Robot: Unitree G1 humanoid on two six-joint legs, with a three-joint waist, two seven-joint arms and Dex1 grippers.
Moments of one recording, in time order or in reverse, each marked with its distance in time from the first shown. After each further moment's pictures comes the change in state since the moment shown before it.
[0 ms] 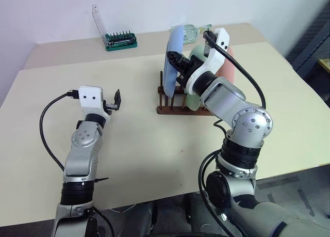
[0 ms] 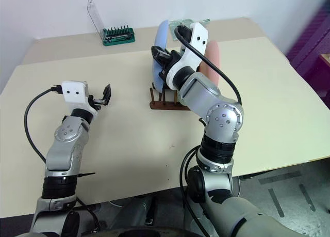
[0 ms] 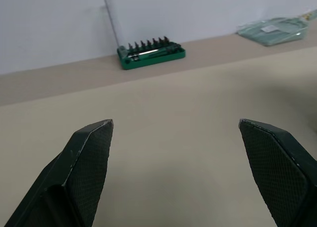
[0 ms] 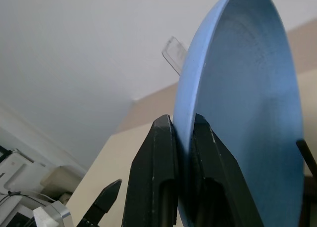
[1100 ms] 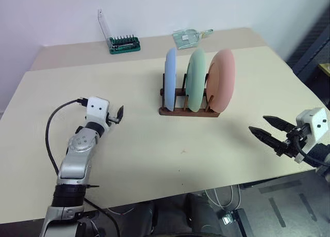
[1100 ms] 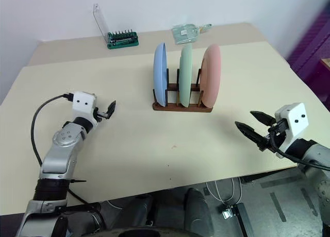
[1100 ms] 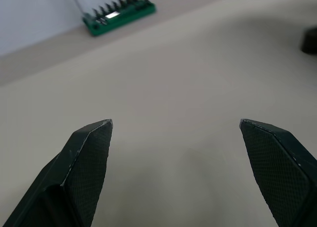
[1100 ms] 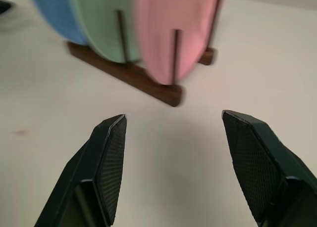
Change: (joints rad) left arm 0.080 0.112 -0.044 0.100 0.047 -0.026 -0.200; right arm 0.973 -0.880 -0.262 -0.126 -0.318 -0.506 1.029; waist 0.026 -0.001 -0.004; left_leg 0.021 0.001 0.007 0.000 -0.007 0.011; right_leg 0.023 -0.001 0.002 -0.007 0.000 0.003
